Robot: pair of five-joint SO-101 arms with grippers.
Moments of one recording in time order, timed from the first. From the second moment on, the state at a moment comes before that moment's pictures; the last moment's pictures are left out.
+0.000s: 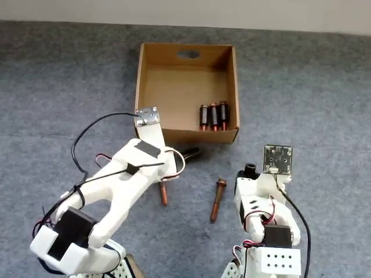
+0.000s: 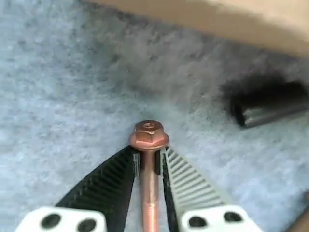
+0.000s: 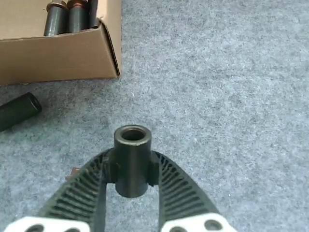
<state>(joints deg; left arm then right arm) 20.3 -5.7 45.2 48.3 38.5 -2.9 -92.7 90.9 50.8 0.3</state>
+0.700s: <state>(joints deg) 14.6 -5.8 40.4 61.8 -5.3 -2.9 -92.7 90.9 50.8 0.3</state>
